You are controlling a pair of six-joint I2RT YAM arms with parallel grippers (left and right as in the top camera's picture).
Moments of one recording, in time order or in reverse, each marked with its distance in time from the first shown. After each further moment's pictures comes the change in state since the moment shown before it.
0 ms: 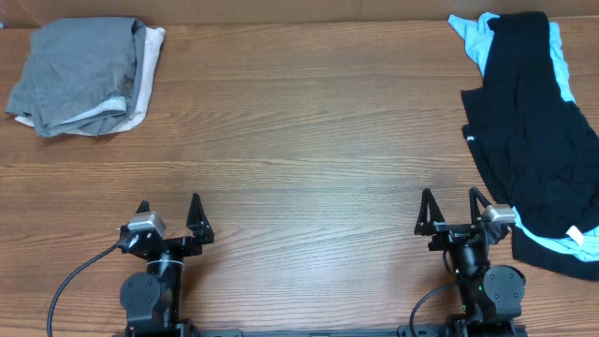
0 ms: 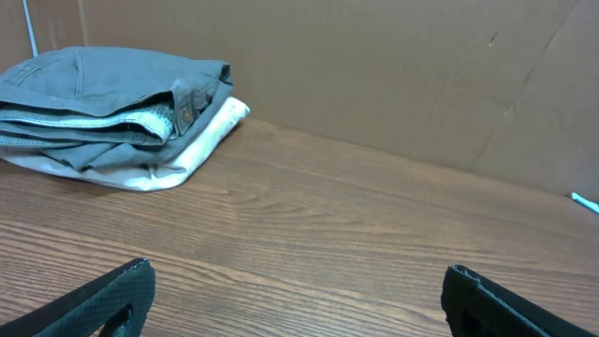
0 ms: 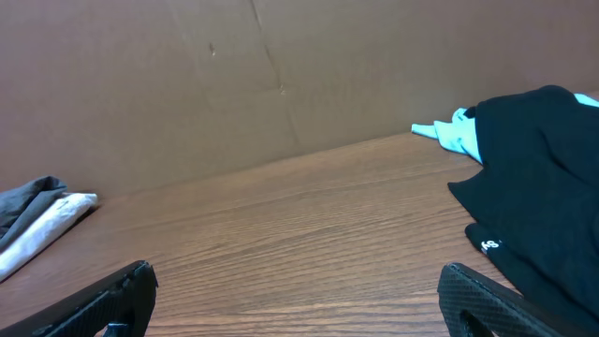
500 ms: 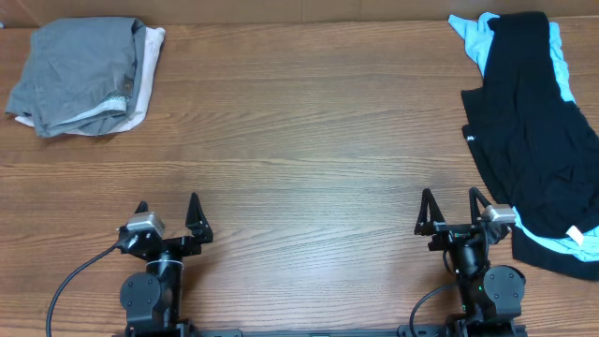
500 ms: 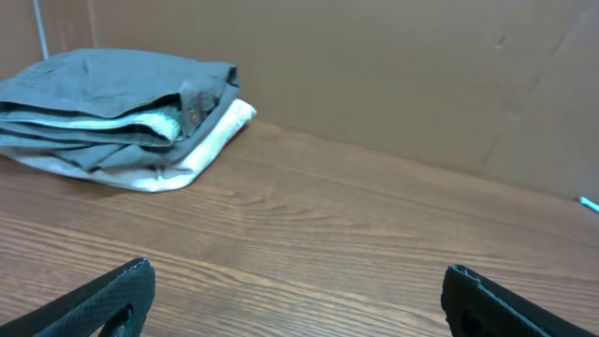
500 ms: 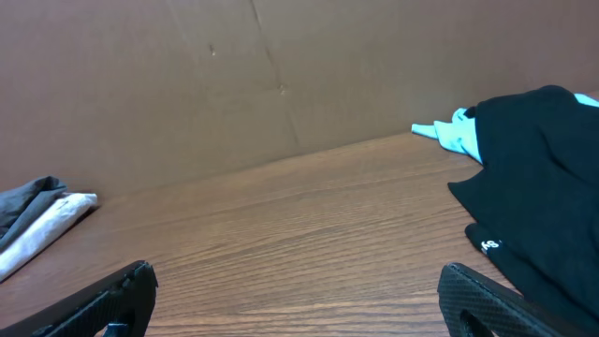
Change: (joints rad) left arm 0.000 0.000 0.000 0.002 -0.022 0.000; right arm 0.000 0.000 0.000 0.000 0.000 0.000
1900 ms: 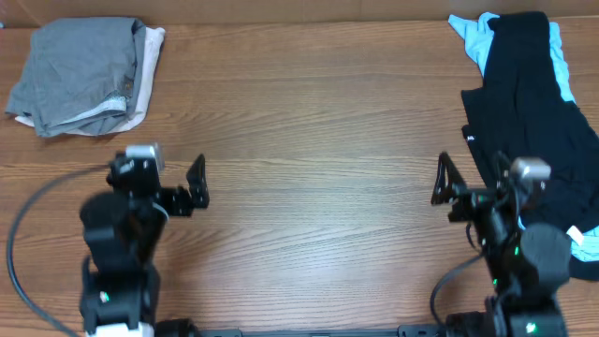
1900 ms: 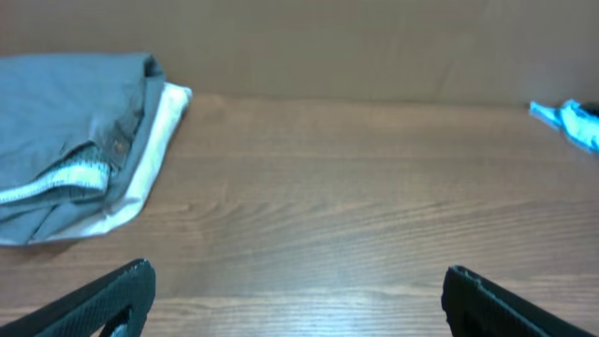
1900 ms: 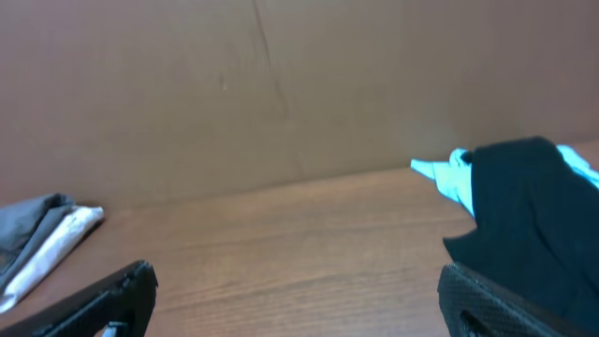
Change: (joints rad) left arm 0.000 0.726 0.653 -0.232 0.196 0.201; right arm 0.000 0.495 0.560 -0.176 -0.003 -0.053
